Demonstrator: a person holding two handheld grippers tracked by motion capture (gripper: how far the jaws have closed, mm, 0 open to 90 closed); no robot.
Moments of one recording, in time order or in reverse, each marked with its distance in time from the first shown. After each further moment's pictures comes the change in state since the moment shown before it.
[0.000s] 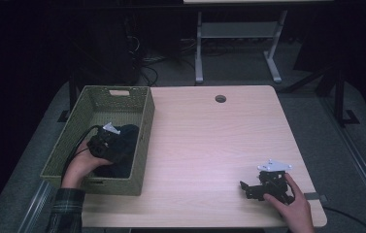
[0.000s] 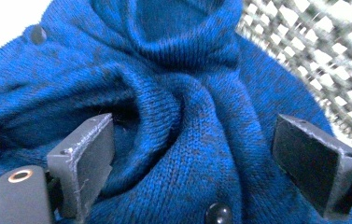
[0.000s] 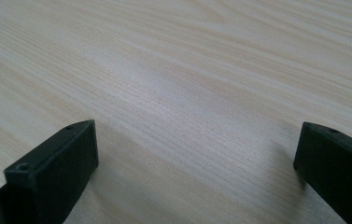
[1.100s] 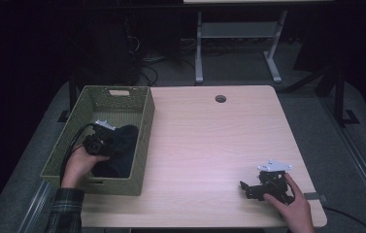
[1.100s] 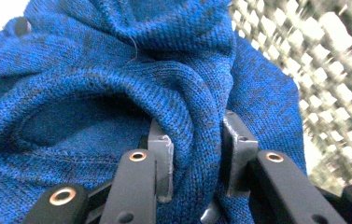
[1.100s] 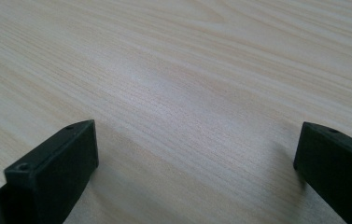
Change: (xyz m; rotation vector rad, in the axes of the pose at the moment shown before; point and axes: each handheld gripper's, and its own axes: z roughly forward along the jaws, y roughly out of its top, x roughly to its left) left arm 0.012 -0.001 -0.023 -0.066 -0.125 -0.110; right arm 0.000 0.000 0.000 0.000 0.000 0.000
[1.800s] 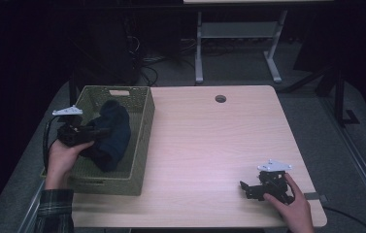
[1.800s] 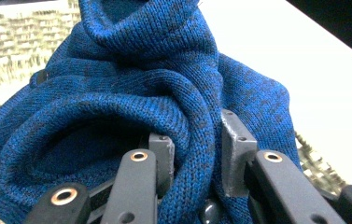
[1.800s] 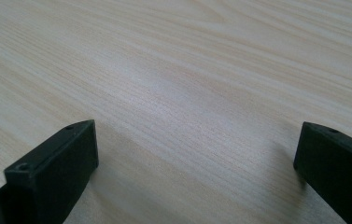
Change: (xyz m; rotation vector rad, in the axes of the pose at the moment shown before) left arm 0.009 -0.005 -0.072 -0.439 -0.040 -0.087; right arm 0.000 0.000 0.000 0.000 0.000 0.000
